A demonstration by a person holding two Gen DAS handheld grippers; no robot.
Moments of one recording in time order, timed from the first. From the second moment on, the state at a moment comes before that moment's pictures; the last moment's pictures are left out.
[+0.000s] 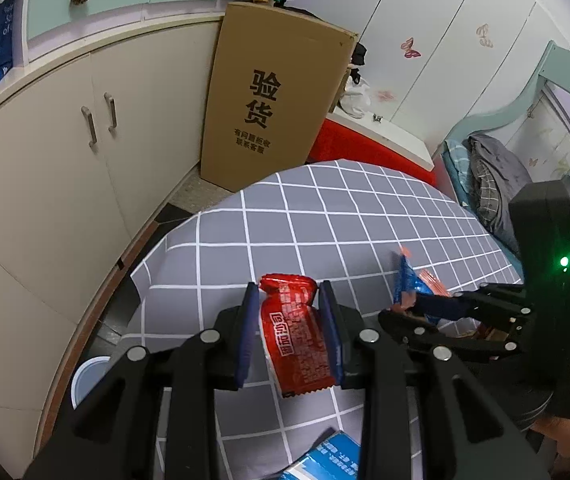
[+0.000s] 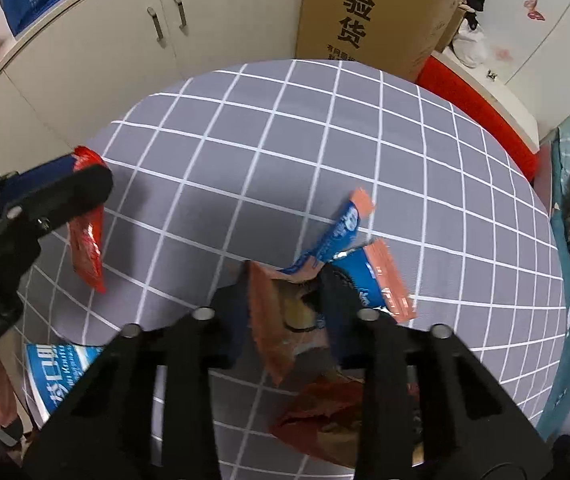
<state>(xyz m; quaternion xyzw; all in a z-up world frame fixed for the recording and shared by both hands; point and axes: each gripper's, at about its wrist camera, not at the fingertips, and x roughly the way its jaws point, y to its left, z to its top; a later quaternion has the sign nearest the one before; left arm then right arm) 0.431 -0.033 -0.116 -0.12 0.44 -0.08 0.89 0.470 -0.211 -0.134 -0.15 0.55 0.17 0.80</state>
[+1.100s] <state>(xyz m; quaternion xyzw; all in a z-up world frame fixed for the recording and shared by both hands) 0.323 0.218 -0.135 -0.22 0.41 0.07 0.88 0.345 0.039 -0.080 -0.11 0.40 0.32 0.85</state>
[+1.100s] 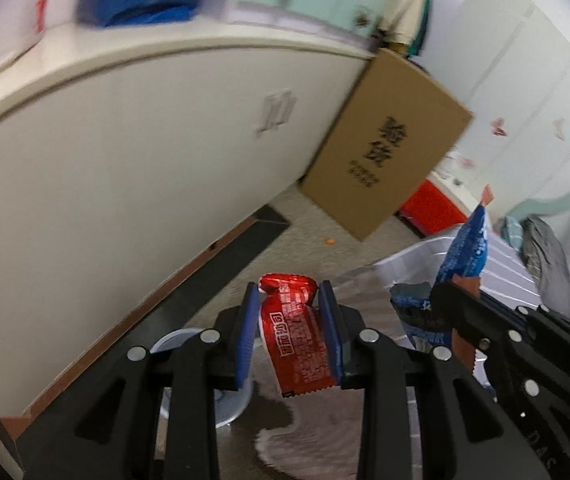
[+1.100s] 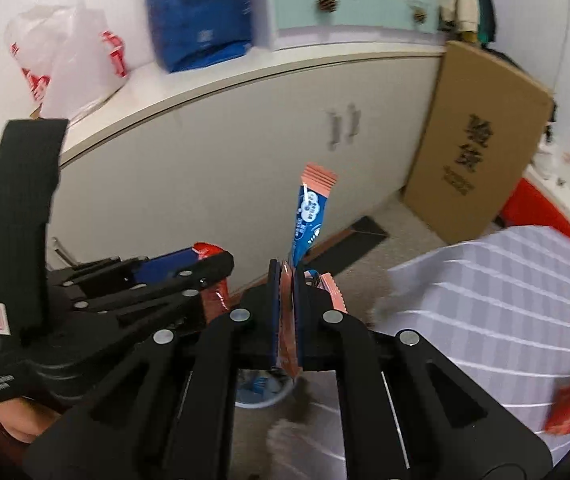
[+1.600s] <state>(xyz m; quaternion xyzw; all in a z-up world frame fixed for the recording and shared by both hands) 0.287 0.313 -0.333 -0.30 0.51 0.13 0.79 0.329 0.139 -0.275 -0.12 0.52 0.33 0.78</state>
